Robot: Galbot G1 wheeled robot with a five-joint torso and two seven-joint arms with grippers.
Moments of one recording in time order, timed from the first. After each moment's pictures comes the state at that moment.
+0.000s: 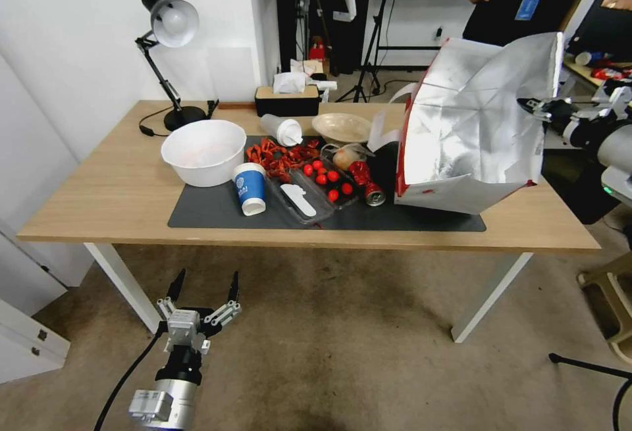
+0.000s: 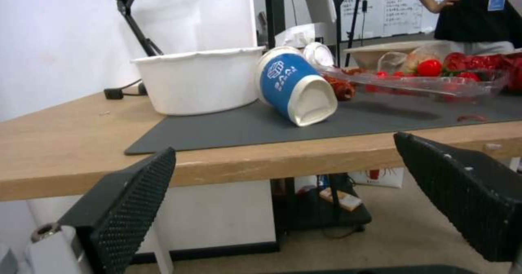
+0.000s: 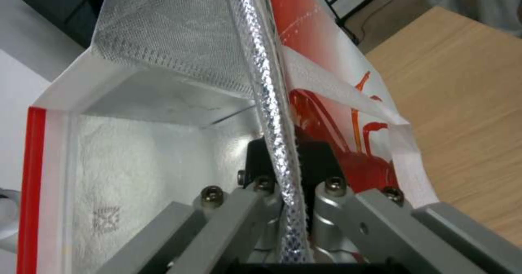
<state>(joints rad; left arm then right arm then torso) 1.81 -1.30 -0.47 -2.07 -0.14 -0.36 -0.14 -0.98 0.45 0.69 2.00 2.00 -0.28 0.56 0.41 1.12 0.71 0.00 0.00</state>
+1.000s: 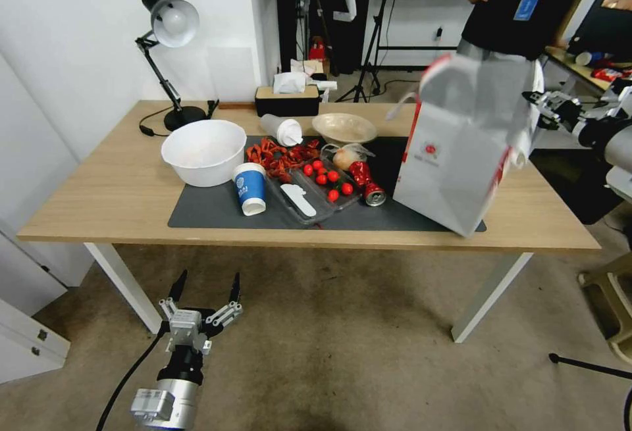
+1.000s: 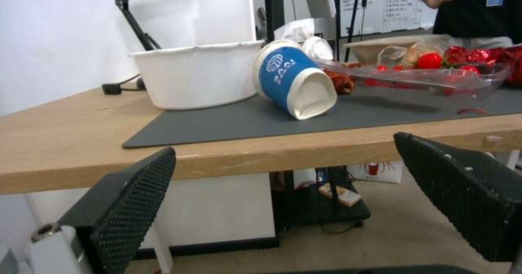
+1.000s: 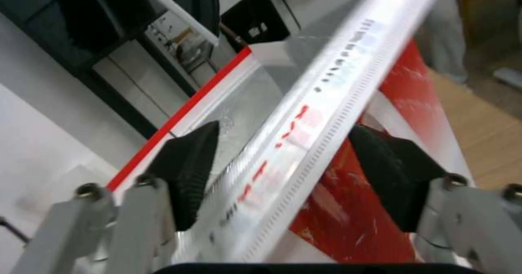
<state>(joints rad) 1.81 -1.29 -0.46 -2.06 -0.14 -0.35 -0.14 -0.98 0.44 0.67 1.99 1.84 -0.26 0.58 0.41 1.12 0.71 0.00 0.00</state>
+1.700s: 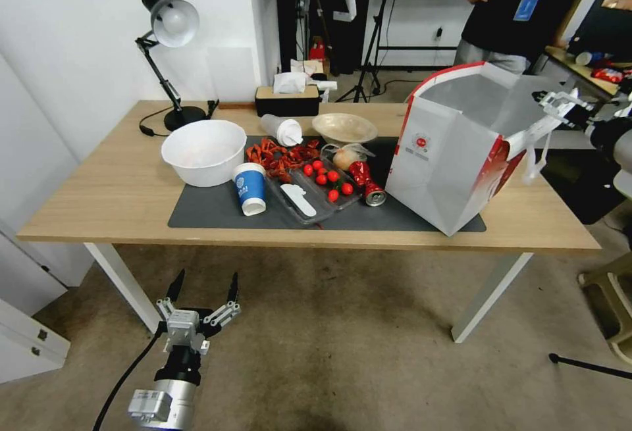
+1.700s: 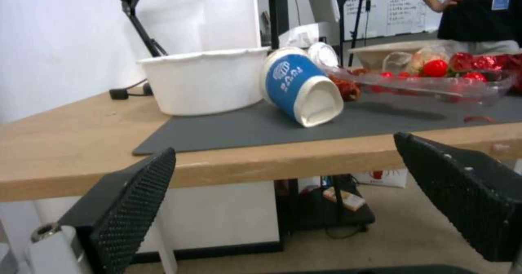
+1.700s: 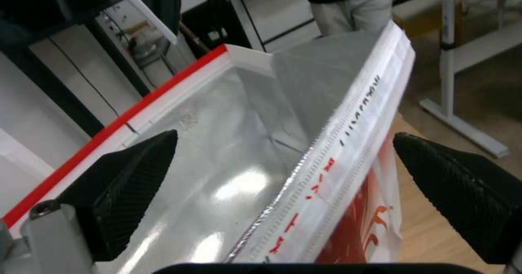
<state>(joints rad) 1.82 -1.29 -0.48 -2.08 -0.14 -0.36 -0.14 -1.01 0.41 0.70 2.07 1.77 -0.31 0.74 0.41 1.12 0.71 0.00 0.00</state>
